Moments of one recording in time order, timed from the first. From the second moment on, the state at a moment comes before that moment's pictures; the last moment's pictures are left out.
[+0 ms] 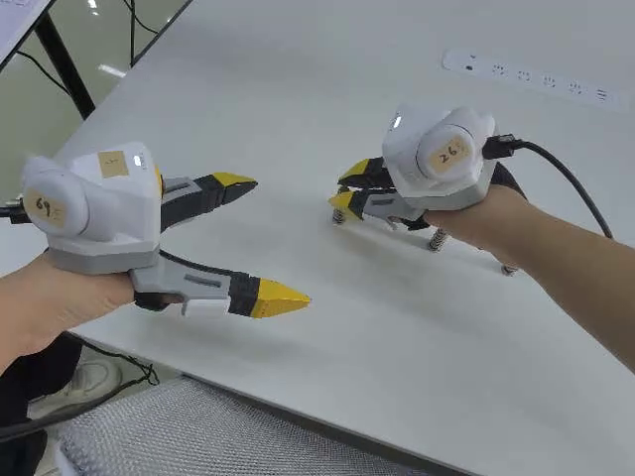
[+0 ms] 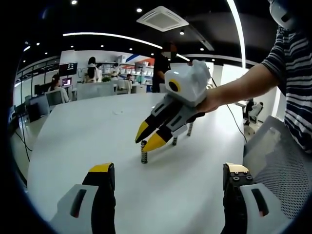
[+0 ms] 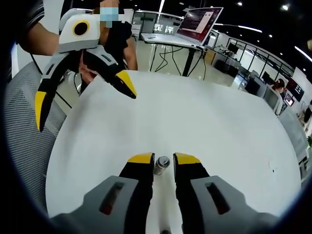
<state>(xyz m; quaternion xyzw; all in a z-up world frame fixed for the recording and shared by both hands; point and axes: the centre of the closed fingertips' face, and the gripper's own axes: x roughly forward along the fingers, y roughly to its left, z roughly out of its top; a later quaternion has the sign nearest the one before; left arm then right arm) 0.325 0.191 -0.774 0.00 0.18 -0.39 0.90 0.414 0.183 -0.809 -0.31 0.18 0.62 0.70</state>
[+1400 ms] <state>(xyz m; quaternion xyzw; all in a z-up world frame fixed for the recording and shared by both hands) 0.348 0.170 -0.750 0.00 0.16 -0.41 0.90 0.397 0.081 -0.741 -0.16 0.15 0.54 0.81</state>
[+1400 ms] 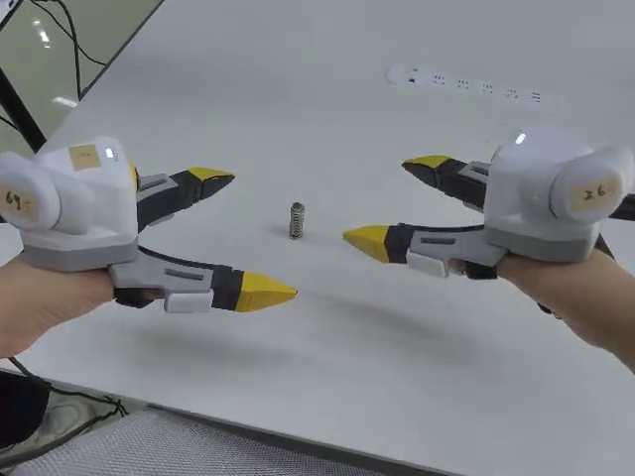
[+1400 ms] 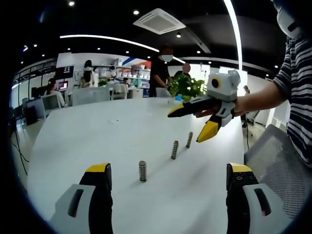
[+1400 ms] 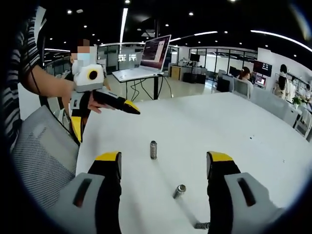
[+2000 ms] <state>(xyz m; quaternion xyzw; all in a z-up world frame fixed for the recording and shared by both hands) 0.348 0.172 -0.743 0.00 0.16 -0.40 0.90 0.378 0.012 -0.749 -0.11 0.17 0.48 0.85</state>
